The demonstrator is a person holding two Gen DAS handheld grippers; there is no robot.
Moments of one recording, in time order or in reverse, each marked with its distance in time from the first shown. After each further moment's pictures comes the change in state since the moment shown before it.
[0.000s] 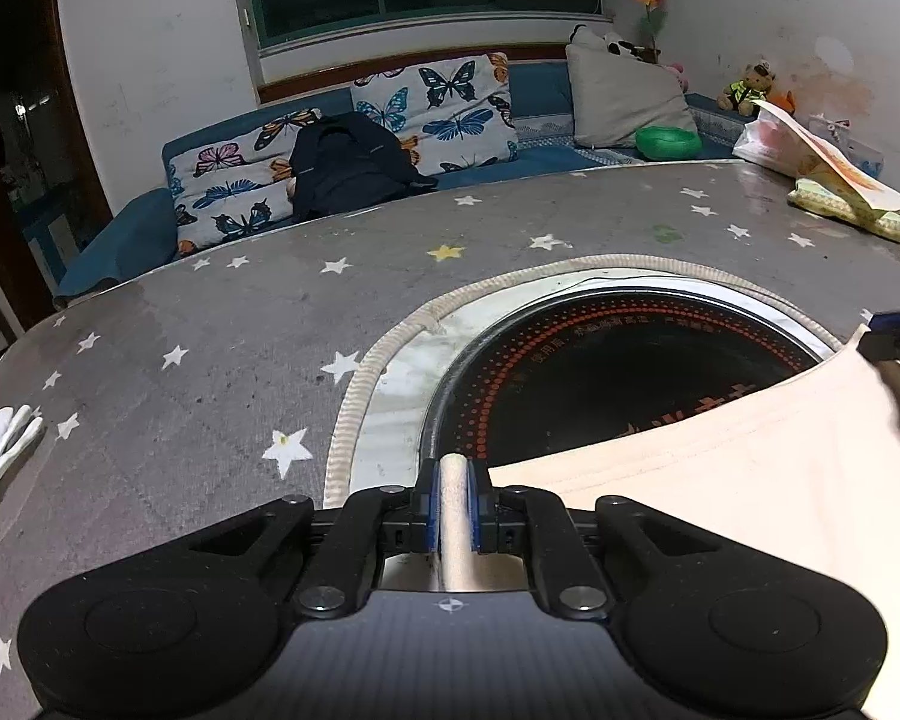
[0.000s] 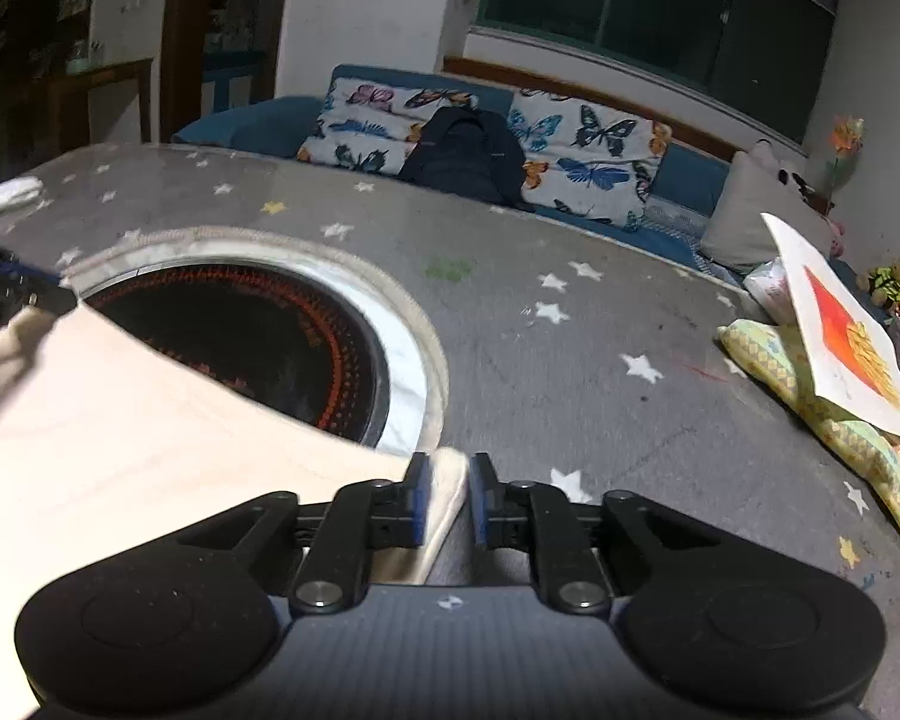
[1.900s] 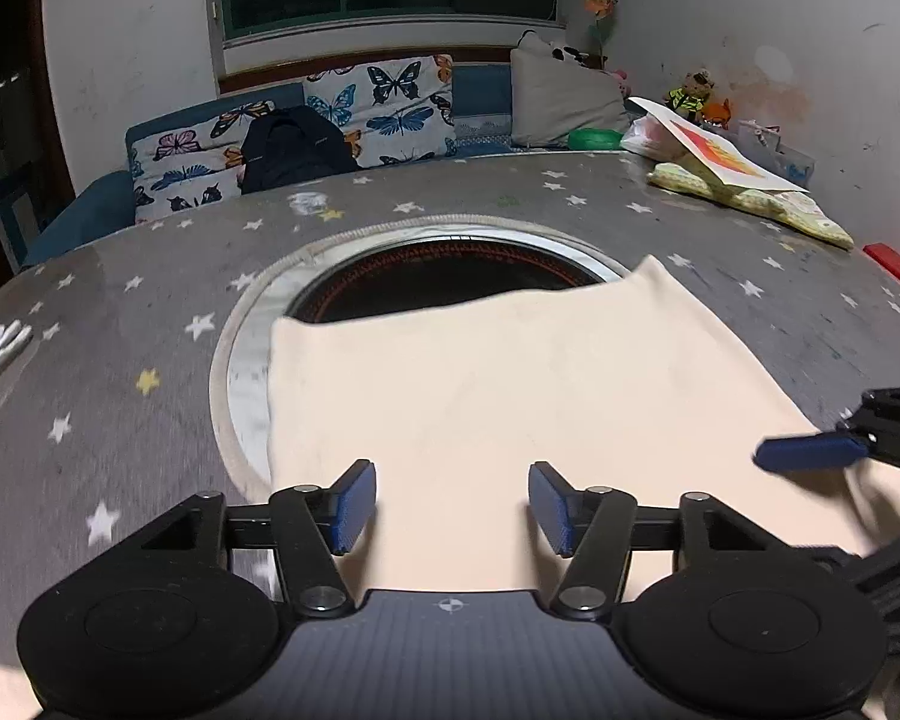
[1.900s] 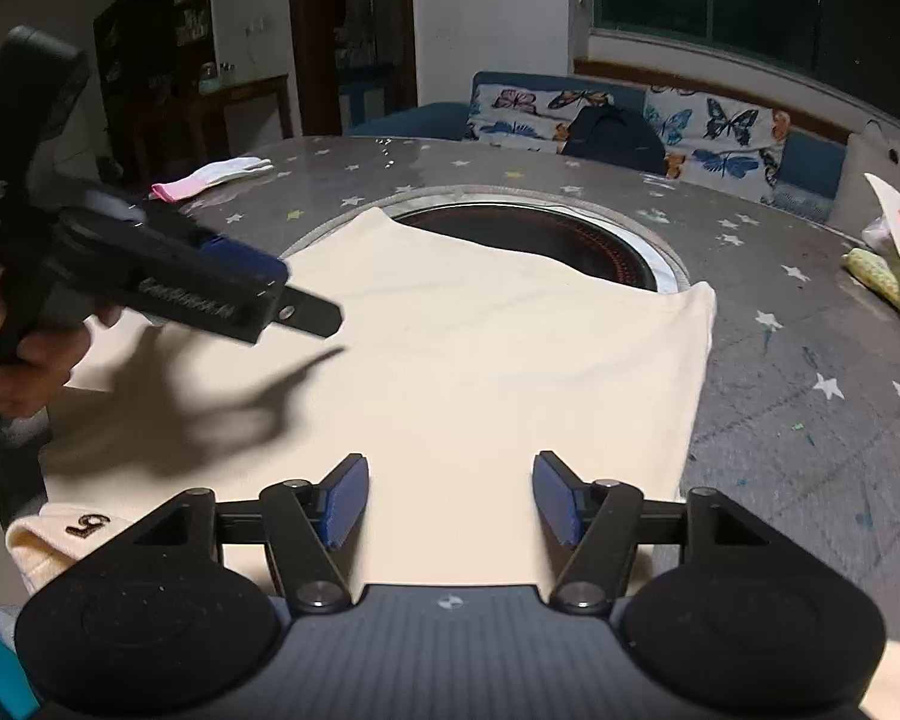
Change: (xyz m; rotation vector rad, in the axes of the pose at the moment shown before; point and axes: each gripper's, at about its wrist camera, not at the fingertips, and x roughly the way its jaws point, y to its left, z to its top) left arm -0.106 -0.067 -0.068 -0.034 0.020 -0.118; right arm -0.115 0.077 -0.088 -0.007 -0.010 0.303
